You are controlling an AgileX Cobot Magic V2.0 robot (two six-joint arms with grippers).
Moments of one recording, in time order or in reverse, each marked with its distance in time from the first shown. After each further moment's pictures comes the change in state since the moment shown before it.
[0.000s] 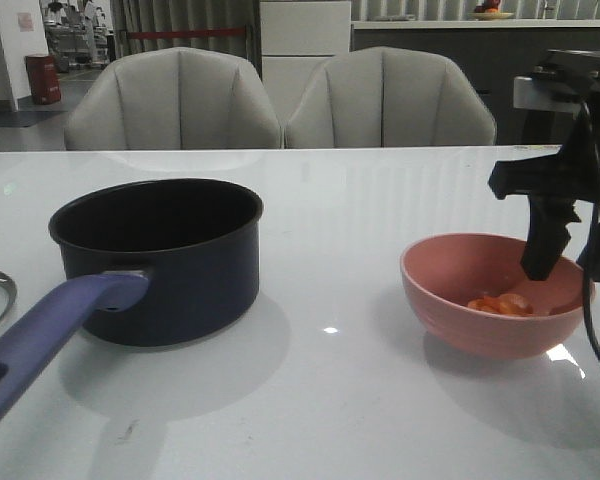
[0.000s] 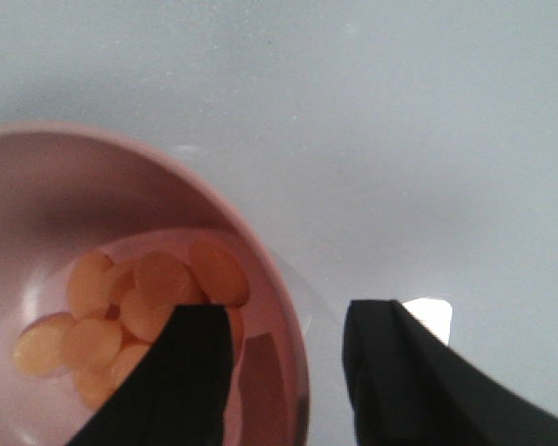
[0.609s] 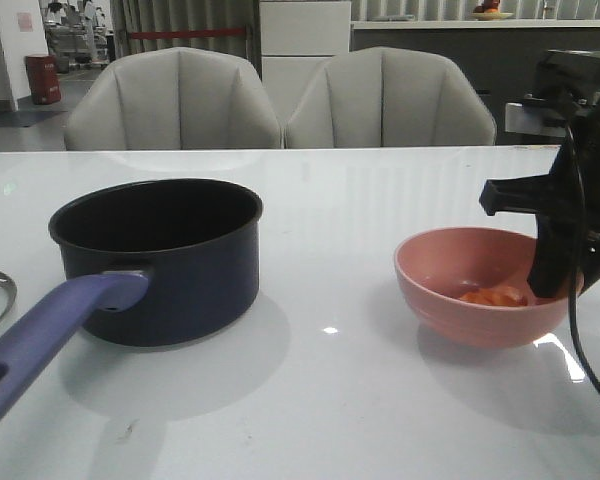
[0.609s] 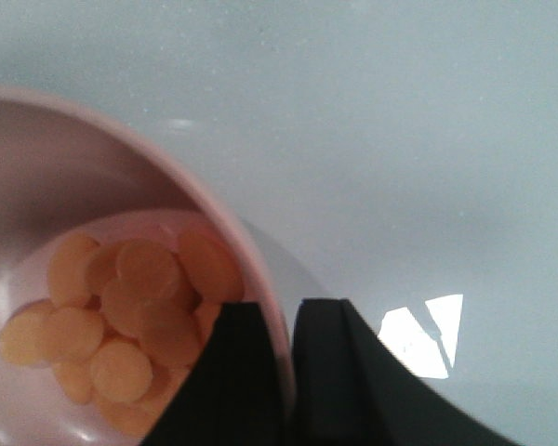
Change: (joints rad) left arm 0.000 0.000 0.000 -0.002 0.015 0.000; right arm -0.009 0.048 -0.029 0.017 0.008 -0.004
